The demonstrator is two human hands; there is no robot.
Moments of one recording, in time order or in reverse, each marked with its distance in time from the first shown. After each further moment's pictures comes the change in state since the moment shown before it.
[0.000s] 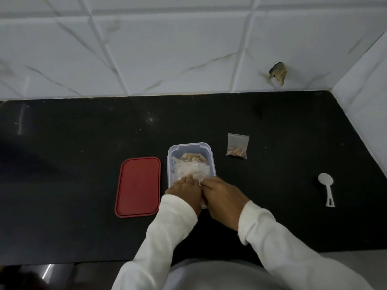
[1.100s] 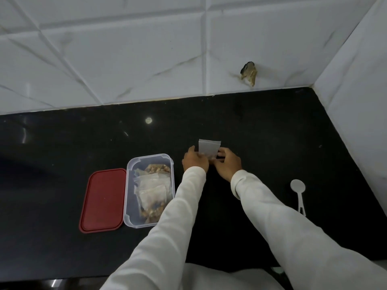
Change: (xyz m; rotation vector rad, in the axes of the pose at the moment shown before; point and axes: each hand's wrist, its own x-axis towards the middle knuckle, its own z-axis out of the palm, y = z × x) left_hand 0.175 0.114 -0.018 -1.161 0.329 -0.505; right_hand 0.035 0.183 -0.008 0.875 0.267 0.826
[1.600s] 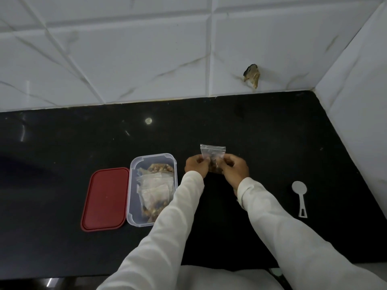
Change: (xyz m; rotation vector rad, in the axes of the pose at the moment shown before) left_hand -0.006 -0.017 -0.010 -0.172 -0.154 -0.031; right_hand -0.020 0.016 0.001 0.228 0.108 -0.006
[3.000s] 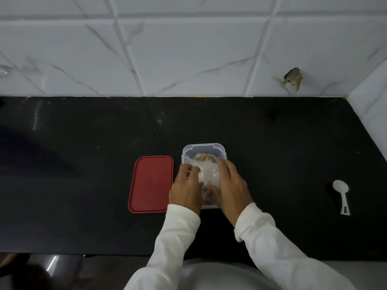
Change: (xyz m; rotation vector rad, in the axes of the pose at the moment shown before) left_hand -0.099 -0.076 -0.170 0.680 0.306 0.671; right_hand -0.152 -0.040 0.115 -0.797 -0.097 -0.551
